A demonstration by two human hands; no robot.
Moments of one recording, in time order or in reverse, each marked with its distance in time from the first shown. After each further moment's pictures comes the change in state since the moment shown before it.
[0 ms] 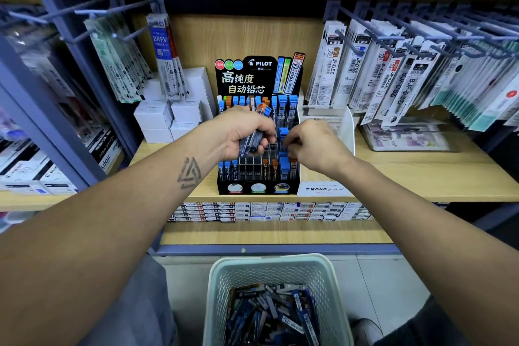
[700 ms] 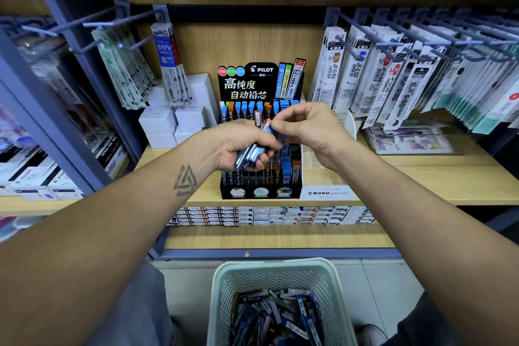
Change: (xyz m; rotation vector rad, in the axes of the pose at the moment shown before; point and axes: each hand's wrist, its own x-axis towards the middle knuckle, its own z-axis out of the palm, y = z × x) left_hand -0.011 -0.004 -0.005 0.022 -0.192 -0.084; right_hand 0.014 -0.021 -0.013 0.995 0.066 0.174
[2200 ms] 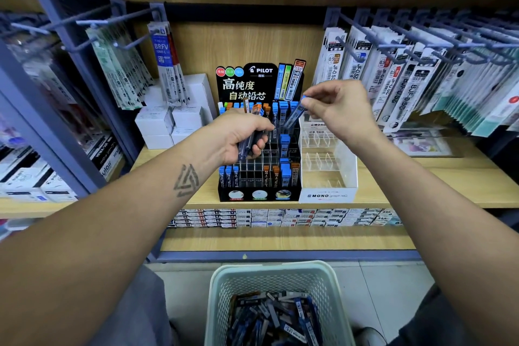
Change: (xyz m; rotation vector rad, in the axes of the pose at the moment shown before) left_hand 0.008 0.011 0.002 -0.090 0.271 0.075; right_hand 0.016 -0.012 -0.044 -0.343 0.243 -0.236
